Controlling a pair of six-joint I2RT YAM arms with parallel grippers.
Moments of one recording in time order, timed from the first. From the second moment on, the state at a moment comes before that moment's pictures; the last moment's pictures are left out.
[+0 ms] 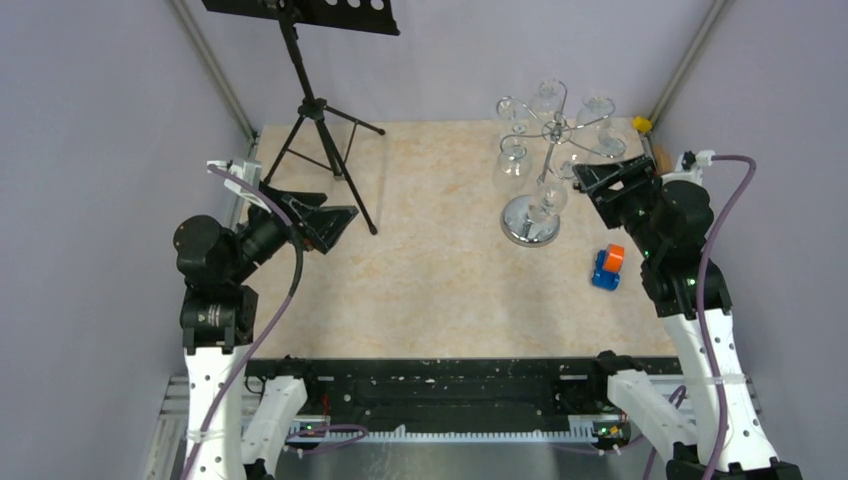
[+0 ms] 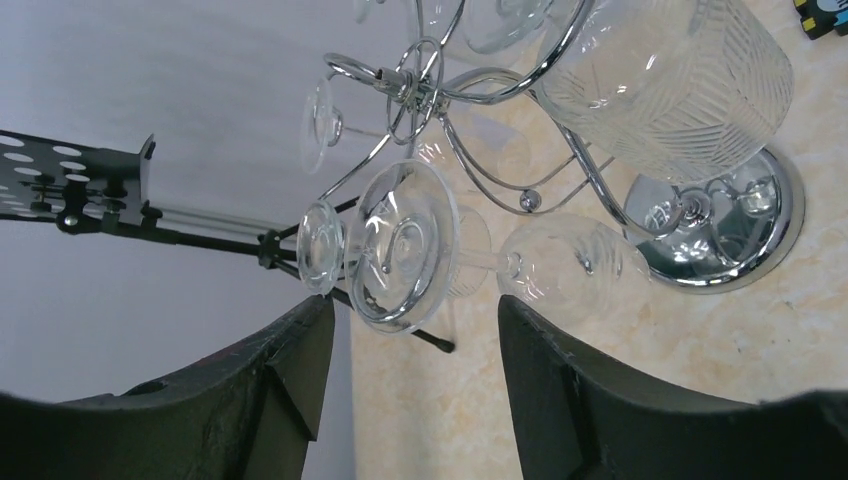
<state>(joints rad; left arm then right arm) 0.02 0.69 1.06 -0.28 0.74 -0.50 0.13 0.80 1.07 -0.46 -0.03 0.98</state>
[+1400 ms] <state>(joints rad) 0.01 0.70 1.01 -0.24 0.66 -0.47 0.13 0.81 1.01 -0.33 0.02 1.20</state>
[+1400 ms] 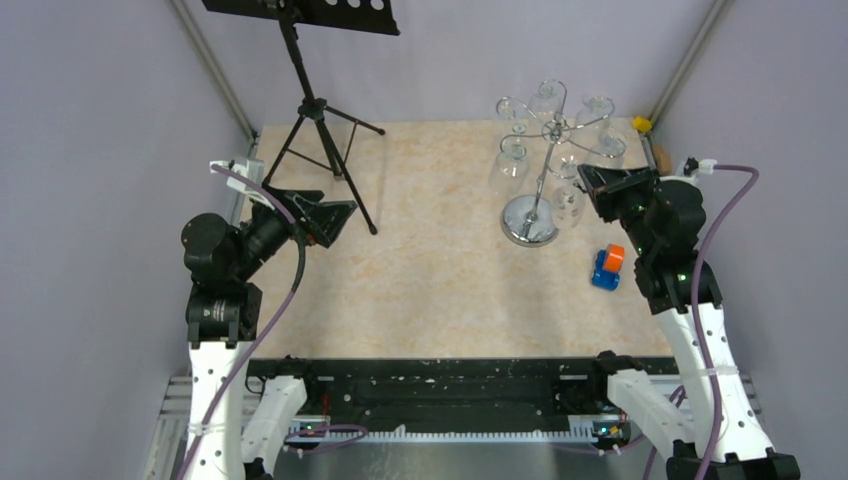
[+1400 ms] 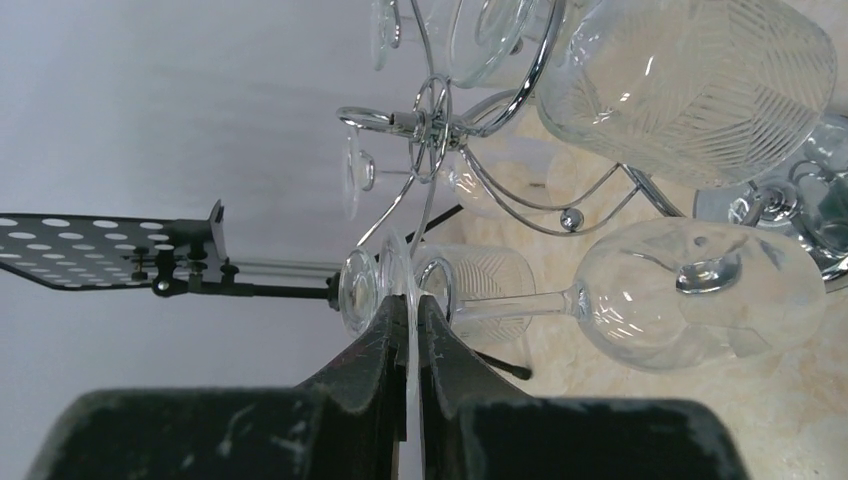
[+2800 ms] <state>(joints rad) 0.01 0.72 1.01 -0.23 0.68 -0.48 0.13 0.88 0.96 -0.15 -0.02 1.30</state>
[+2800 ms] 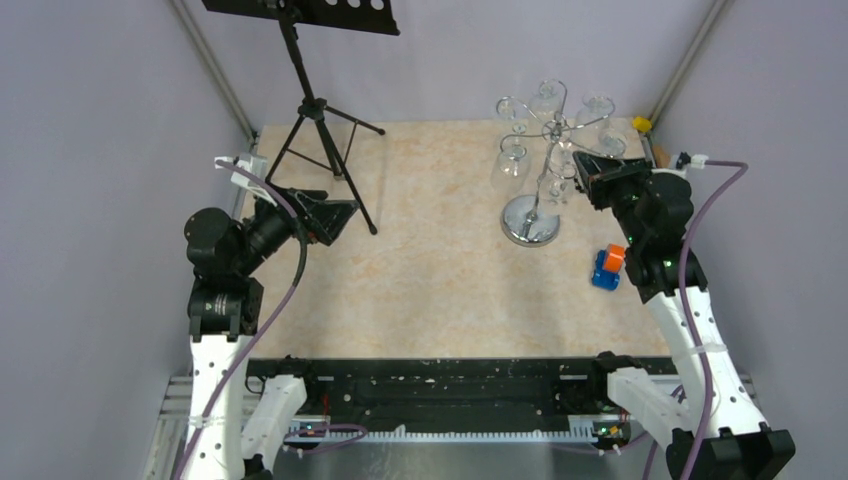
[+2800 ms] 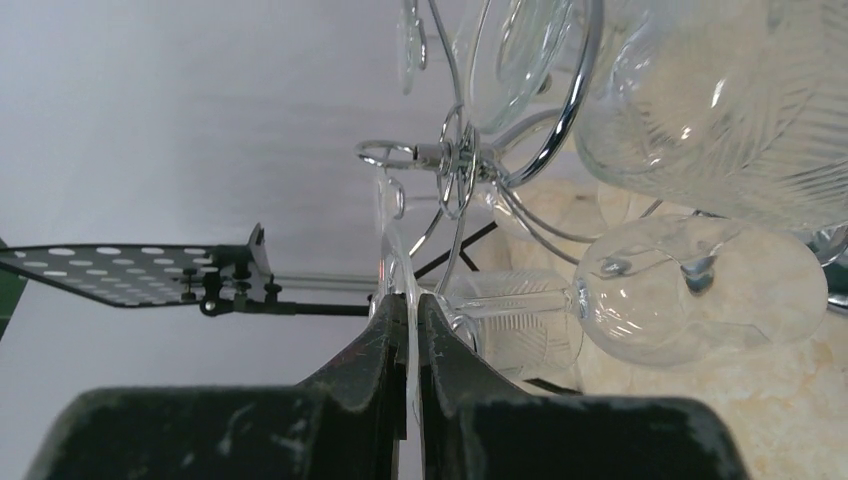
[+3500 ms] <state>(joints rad) -0.09 0.76 0.93 -0.08 0.78 -0.55 0.13 0.64 1.02 -0.44 0.10 1.30</state>
